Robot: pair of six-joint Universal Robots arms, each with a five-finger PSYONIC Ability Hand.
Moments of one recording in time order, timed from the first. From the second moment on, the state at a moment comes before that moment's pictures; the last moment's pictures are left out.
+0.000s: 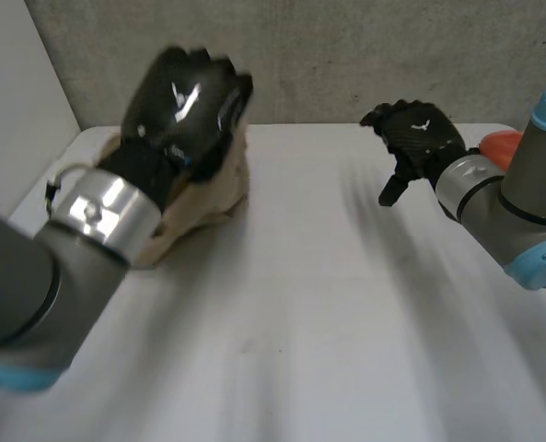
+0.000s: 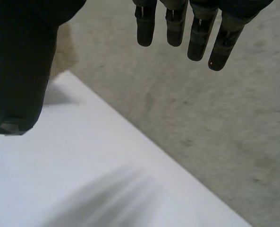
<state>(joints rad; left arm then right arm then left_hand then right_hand) 4.17 -1.66 -1.64 3.63 -1.35 3.51 1.90 -1.04 1.20 -0.10 1.31 2.85 1.15 1.20 1.20 1.20 0.99 0.20 0.22 0.21 0.24 0.06</state>
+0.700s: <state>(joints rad) 4.13 -1.31 -1.97 3.37 -1.31 3.35 2.08 -0.90 1.20 -0.04 1.15 2.76 1.15 1.20 1.20 1.20 0.99 0.20 0.22 0.21 0.24 0.06</state>
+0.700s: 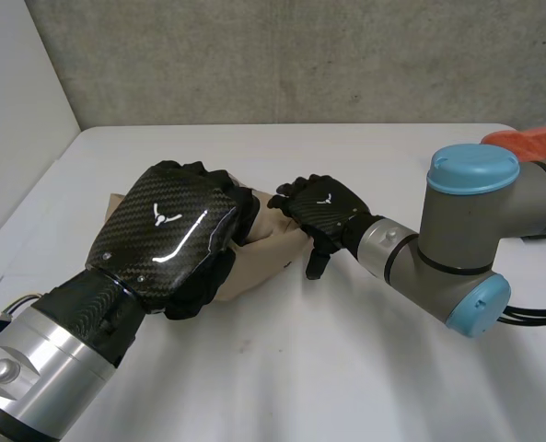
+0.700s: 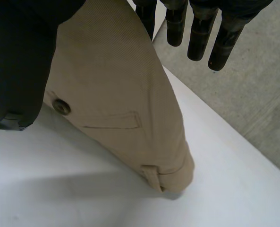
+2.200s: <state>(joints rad) 4.20 -2.05 -0.98 3.87 -1.64 3.59 1.93 -1.05 1.05 -0.81 1.38 2.55 1.15 1.20 1.20 1.20 0.99 0.99 1.18 1.19 1.20 0.99</state>
